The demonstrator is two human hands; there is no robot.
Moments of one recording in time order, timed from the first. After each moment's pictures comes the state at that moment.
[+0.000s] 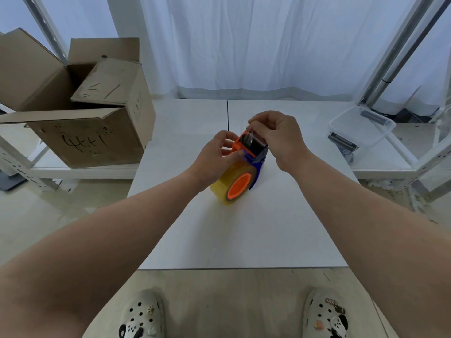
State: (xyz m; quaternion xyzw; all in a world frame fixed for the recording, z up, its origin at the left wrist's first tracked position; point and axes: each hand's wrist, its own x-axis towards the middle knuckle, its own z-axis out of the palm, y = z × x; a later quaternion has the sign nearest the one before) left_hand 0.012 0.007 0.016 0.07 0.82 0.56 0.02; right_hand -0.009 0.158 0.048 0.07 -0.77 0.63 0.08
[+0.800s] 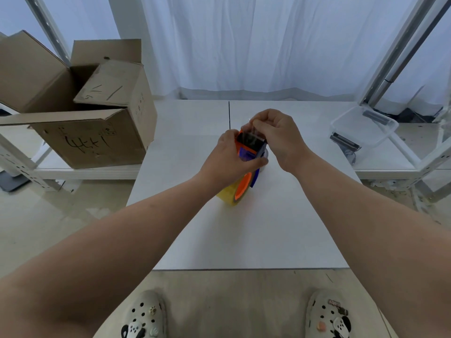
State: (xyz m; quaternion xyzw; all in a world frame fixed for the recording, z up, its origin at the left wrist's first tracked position) left_hand 0.018 0.026 0.021 0.07 0.90 0.42 -0.06; right_hand -0.006 0.155 0.055 0.07 -0.75 0.66 0.02
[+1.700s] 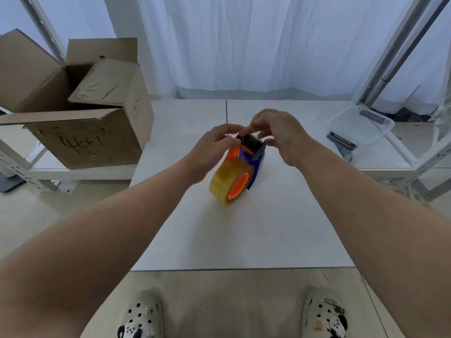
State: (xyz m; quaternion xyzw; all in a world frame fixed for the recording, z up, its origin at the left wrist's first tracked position) left_hand 0.008 0.007 0.038 0.08 0.79 0.61 0.06; right_hand -0.002 0.162 0.080 0.01 -0.79 0.61 -0.07
